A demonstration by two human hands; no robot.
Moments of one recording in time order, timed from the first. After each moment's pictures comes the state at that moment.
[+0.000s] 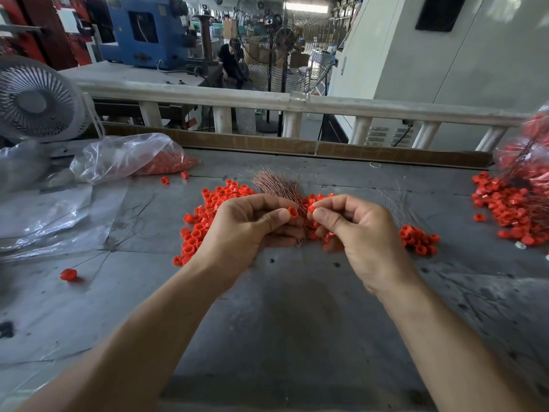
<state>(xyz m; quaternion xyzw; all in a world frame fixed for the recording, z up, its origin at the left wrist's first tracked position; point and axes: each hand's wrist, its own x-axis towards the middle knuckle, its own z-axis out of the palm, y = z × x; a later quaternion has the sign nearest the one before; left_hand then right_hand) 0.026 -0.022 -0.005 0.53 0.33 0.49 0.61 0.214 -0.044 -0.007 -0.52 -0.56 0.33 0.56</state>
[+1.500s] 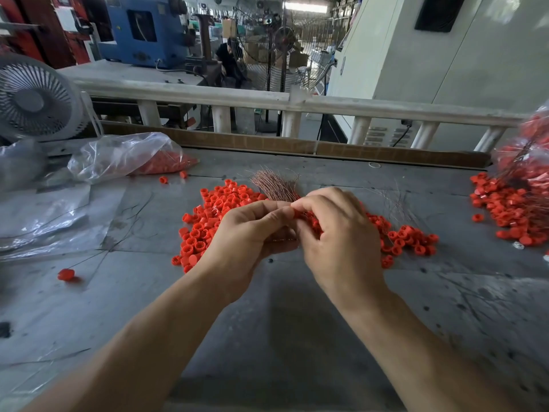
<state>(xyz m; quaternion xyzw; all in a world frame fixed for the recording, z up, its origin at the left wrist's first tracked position) 0.037 -0.027 -0.010 0.46 0.33 0.49 0.66 0.180 -0.057 -0.005 -0.54 -0.70 -0.13 0.44</state>
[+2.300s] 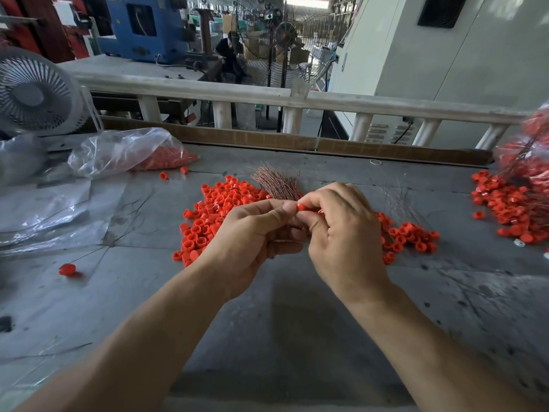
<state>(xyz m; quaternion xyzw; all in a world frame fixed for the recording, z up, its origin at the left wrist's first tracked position) 0.035 -0.028 -0.006 0.45 0.33 0.45 0.70 0.186 -0.052 -0.009 -0.51 -0.71 -0.14 0.47</state>
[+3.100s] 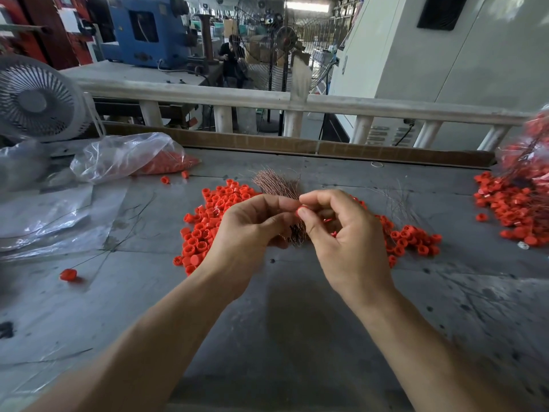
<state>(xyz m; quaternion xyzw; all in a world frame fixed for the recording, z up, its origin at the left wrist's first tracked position) 0.035 -0.024 -0.011 0.53 0.36 0.52 0.57 0.188 -0.051 -0.012 -0.50 -0.66 0.06 0.56</state>
